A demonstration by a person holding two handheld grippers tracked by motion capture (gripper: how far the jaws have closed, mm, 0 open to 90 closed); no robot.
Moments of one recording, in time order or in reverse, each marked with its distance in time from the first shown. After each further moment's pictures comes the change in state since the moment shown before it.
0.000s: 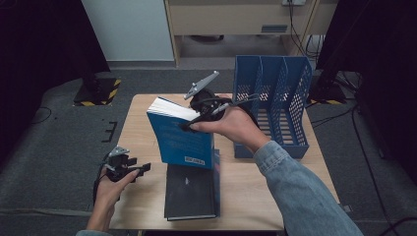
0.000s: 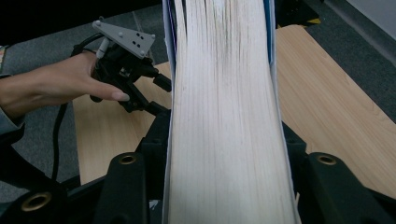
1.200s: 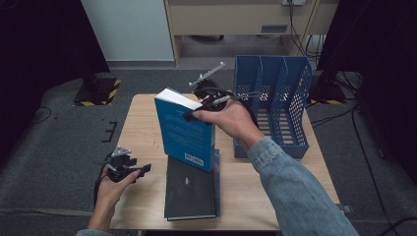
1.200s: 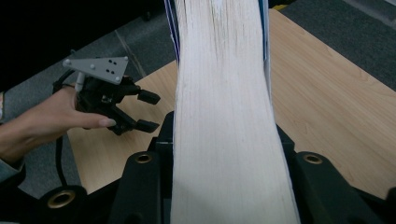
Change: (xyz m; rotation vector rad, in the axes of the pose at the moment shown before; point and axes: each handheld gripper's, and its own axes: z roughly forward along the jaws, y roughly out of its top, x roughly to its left) left arm 0.000 -0.001 0.004 0.032 0.026 0.028; right arm -0.023 0.004 0.000 0.001 -0.042 0.212
